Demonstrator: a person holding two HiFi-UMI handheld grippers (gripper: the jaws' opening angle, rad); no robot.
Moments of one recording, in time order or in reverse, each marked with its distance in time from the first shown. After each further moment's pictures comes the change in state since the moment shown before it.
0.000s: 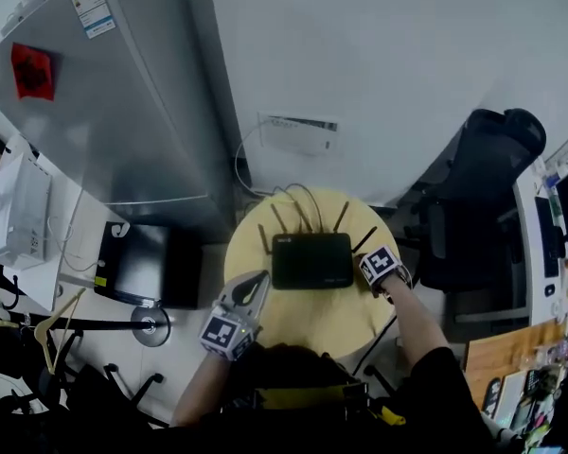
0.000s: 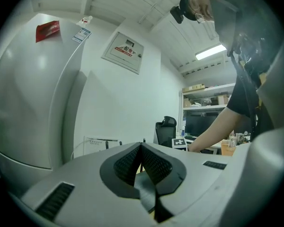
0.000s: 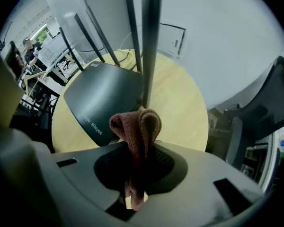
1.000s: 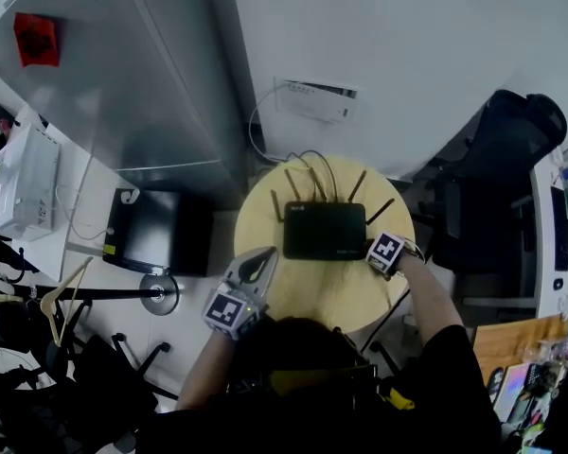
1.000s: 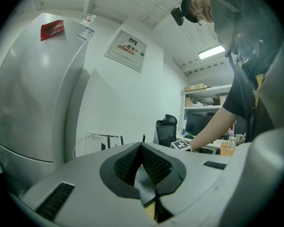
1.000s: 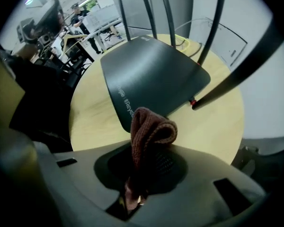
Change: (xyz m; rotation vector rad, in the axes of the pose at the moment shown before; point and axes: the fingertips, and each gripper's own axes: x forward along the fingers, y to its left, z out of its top) left arm -0.015 0.000 -0.010 -0.019 0.010 0.016; right arm 0.018 0.054 -0.017 -0.489 0.109 0.143
